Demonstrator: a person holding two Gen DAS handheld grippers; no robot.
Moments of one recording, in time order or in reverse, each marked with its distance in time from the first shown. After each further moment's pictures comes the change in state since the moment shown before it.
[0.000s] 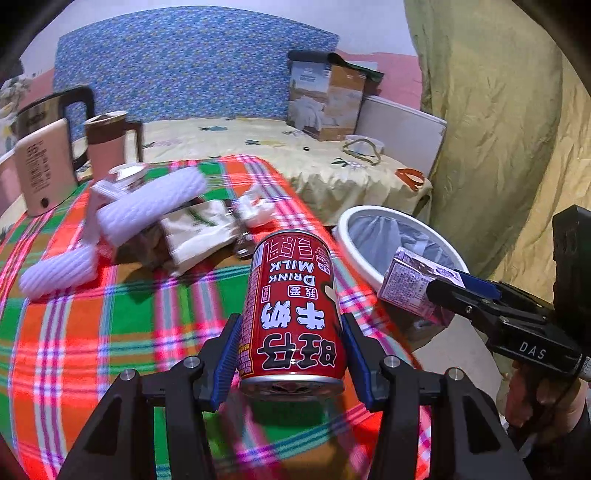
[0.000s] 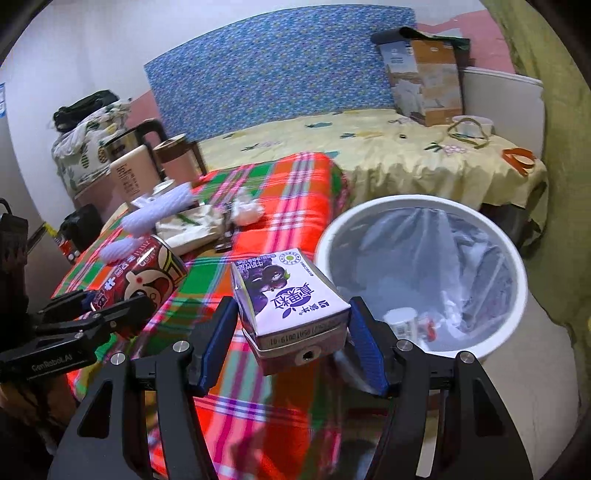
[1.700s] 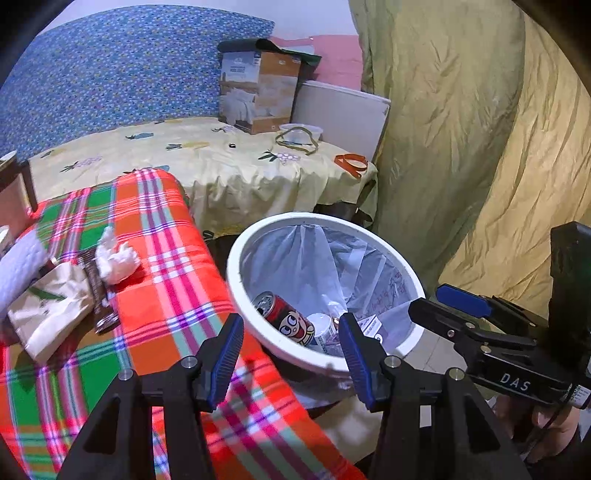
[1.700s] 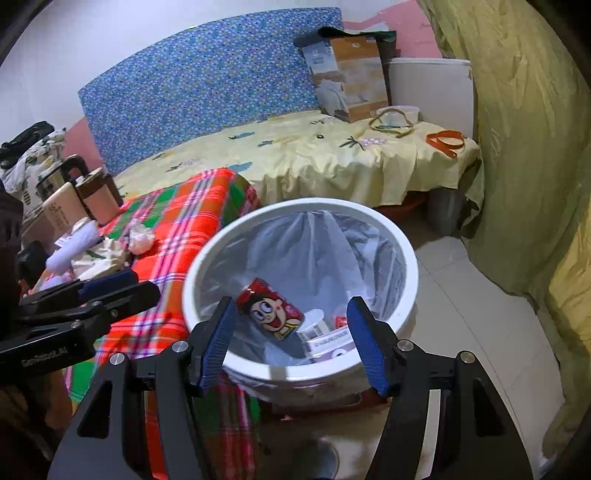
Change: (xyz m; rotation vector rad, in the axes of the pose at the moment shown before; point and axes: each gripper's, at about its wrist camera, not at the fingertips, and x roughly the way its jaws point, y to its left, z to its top) left arm 0.068 -0.084 0.047 0.115 0.032 -0.176; right arm -0.016 -0.060 0.009 0.102 -0.026 -0.181
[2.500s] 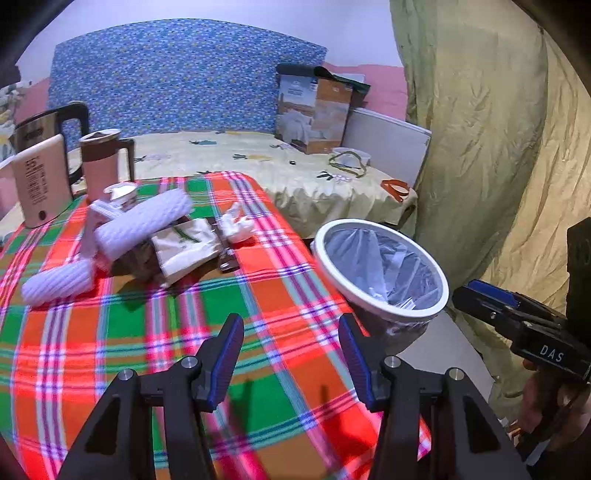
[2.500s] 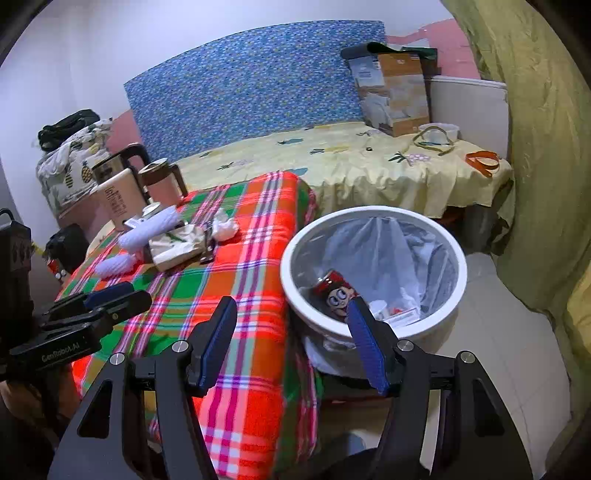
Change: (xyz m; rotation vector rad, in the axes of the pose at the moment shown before) left arm -0.110 0.049 -0.061 -0.107 -0.088 0.156; right arm -0.037 0.060 -0.018 -0.073 -0.020 0.119
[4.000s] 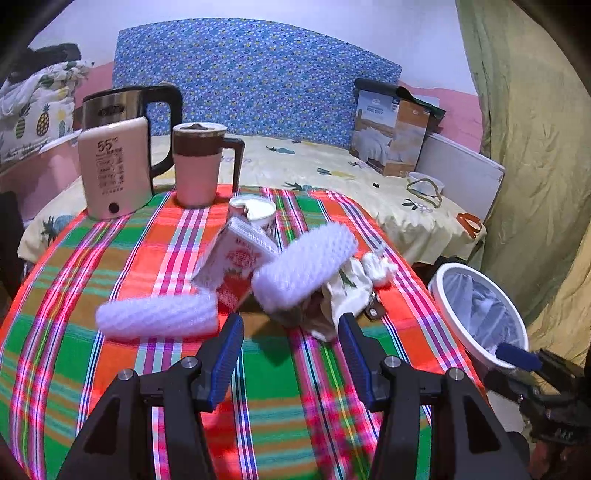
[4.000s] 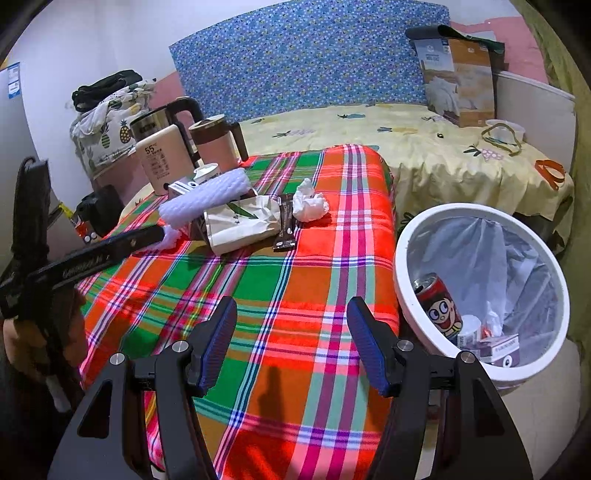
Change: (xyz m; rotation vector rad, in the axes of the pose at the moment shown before) left arm 0.020 0.123 0.039 -0.123 -0.050 0.204; right arm 0.064 0.062 0.008 -0.100 0.108 0.149
